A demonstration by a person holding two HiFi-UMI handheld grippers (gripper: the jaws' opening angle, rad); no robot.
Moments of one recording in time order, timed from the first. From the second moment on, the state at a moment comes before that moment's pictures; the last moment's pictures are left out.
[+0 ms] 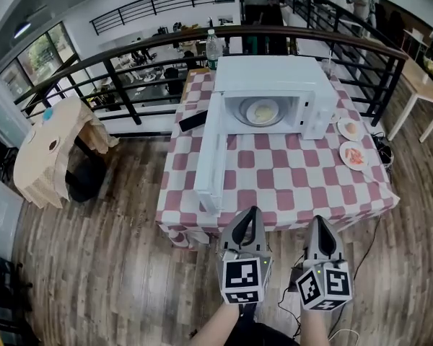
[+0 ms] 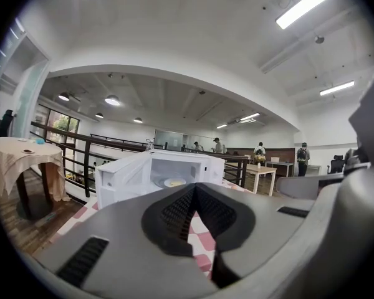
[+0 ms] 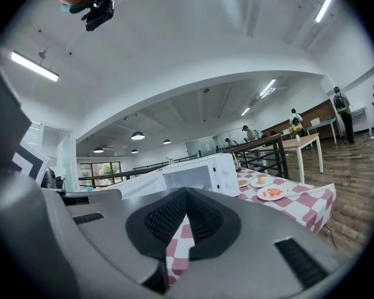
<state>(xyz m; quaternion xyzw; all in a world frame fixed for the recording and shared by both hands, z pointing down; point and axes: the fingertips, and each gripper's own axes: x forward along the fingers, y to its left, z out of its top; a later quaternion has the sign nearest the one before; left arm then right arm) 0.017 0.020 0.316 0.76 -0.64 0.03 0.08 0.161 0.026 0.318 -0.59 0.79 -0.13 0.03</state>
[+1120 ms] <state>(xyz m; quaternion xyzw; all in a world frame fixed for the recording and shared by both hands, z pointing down) 0.002 -0.145 0.336 0.77 -0.63 0.04 0.09 0.143 -0.138 0.334 -0.61 0.78 -0.15 0.03</state>
